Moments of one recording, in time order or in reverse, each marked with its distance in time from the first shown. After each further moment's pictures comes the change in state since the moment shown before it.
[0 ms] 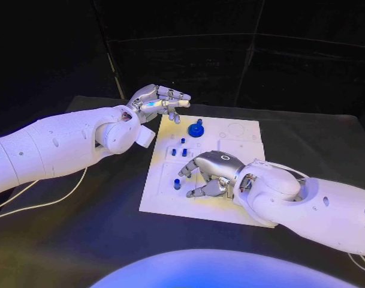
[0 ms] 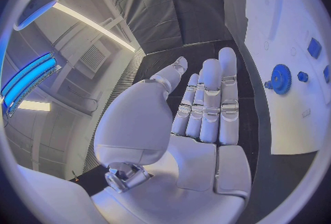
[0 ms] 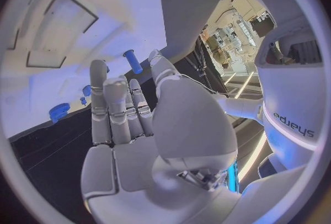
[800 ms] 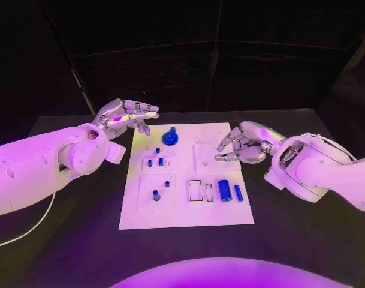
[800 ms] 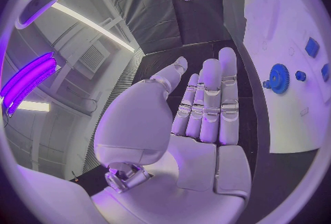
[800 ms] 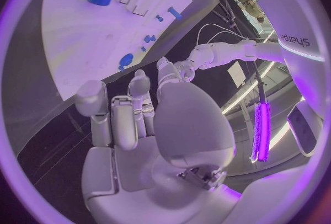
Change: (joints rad) left arm 0.000 -0.009 -0.006 0.004 0.000 0.001 -0.002; left_hand 0.000 0.000 0.000 0.000 0.000 0.000 0.000 0.000 0.000 -0.004 0.004 0.000 0.000 0.000 0.000 0.000 0.000 0.000 0.000 0.000 0.000 0.000; right arm 0.097 -0.381 0.032 0.132 0.359 -0.105 -0.151; right_hand -0.055 0.052 -0.166 0.152 0.144 0.145 -0.068 0.170 0.052 0.395 -0.094 0.851 0.764 0.098 -0.077 0.379 0.582 -0.048 0.289 -0.076 0.259 0.412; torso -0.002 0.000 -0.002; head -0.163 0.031
